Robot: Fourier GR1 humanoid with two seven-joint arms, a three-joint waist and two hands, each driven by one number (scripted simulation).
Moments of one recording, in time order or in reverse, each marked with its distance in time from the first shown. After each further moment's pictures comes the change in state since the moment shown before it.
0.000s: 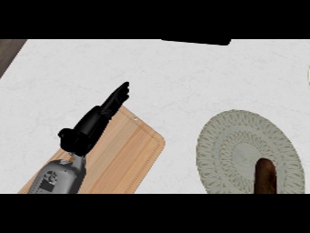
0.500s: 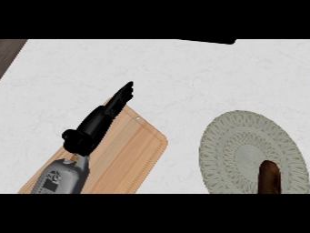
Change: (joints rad) left arm -0.010 -0.014 -0.014 -0.003 -0.005 -0.002 -0.005; right arm -0.102 -0.024 -0.046 0.182 -0.167 0.144 0.134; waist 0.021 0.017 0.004
